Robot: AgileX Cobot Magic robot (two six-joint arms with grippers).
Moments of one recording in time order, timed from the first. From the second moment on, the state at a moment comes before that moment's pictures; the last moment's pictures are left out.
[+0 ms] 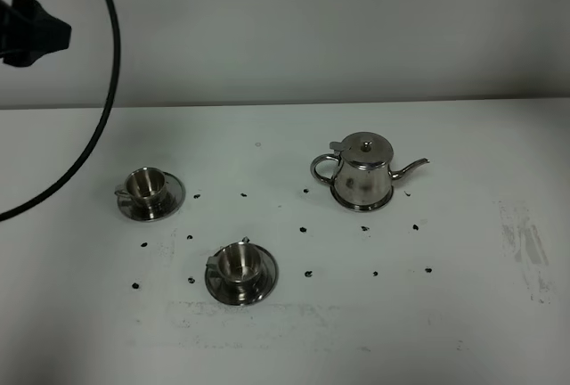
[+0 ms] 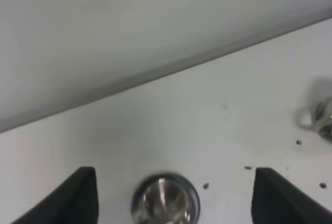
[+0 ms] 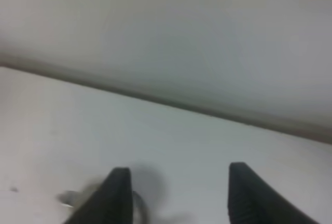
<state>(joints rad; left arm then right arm) 0.01 1.46 -1.42 -0.48 0.66 0.58 -0.03 1.79 -1.95 0.33 0.96 -0.35</state>
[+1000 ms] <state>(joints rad) 0.10 0.40 -0.63 -0.25 0.92 0.23 0.30 1.50 -1.31 0.52 0.47 -0.64</state>
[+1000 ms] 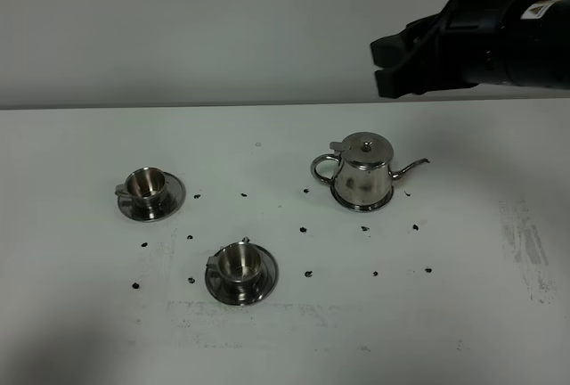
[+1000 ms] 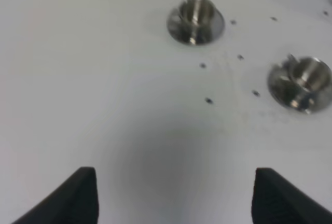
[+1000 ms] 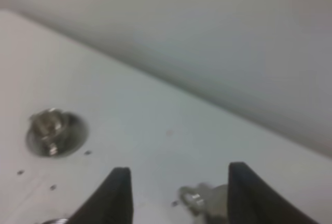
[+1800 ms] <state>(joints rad) 0.10 0.01 -0.47 -0.13 1.04 0.13 0.39 1.90 -1.56 0.48 0.45 -0.56</state>
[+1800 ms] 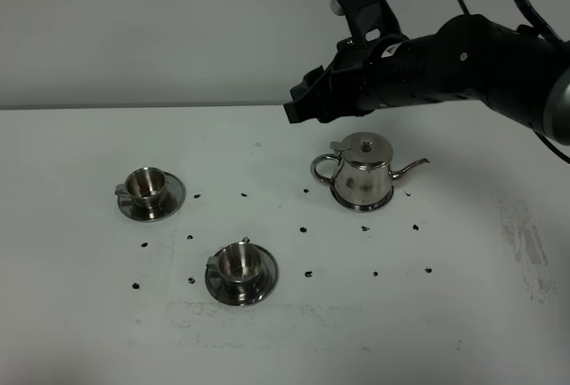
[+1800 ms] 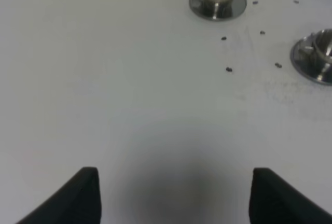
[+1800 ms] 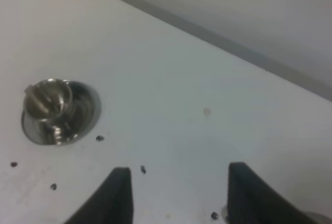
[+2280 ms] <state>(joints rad) 0.10 0.01 -0.46 -0.13 1.06 0.13 0.39 2.21 -2.04 0.15 0.74 -0.28</state>
